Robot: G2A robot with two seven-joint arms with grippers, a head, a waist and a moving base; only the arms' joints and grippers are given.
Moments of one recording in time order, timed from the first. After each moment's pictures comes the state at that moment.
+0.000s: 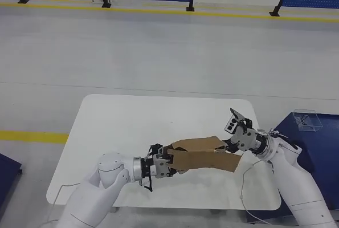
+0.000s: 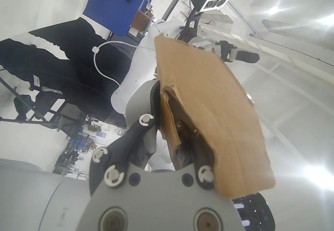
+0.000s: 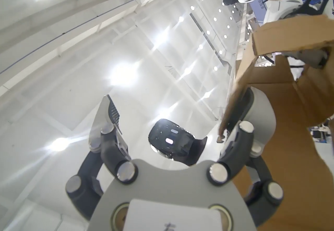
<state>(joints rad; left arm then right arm) 1.02 -1.26 -0.98 -1.48 -0.79 0.48 -0.88 -1.06 -1.00 1.35 -1.41 1.23 0.59 1.11</state>
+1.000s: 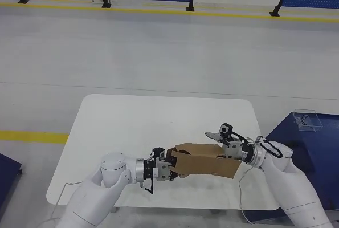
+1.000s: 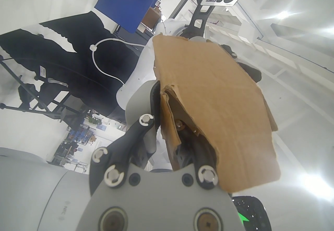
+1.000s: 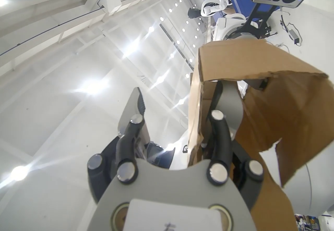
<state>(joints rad) 0.99 -1.26 -0.95 -1.45 -0.77 0.53 -0.90 -1.08 -0.99 1.28 -1.43 0.98 0.51 1.19</state>
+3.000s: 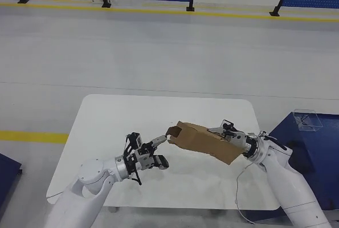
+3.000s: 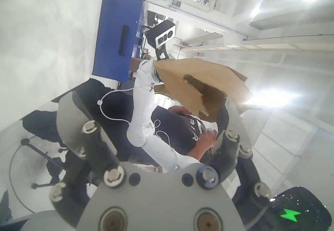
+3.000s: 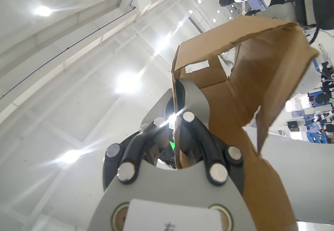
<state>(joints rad) 1.15 -1.20 -1.16 -1.60 -0.58 0.17 -0.75 -1.08 -1.01 1.31 -1.45 1.21 0.55 1.05</state>
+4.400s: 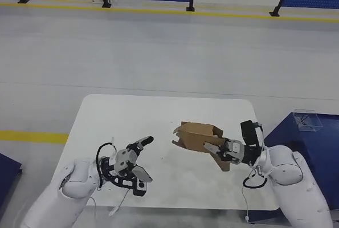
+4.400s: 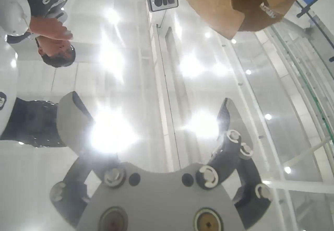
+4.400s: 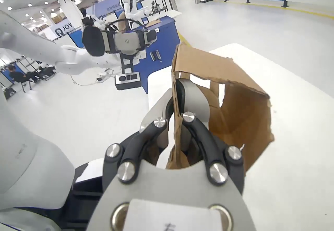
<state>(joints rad) 1.10 -1.00 -1.06 -1.64 -2.80 1.01 0.18 -1.22 -1.02 1.44 -1.64 -0.30 -1.01 0.64</state>
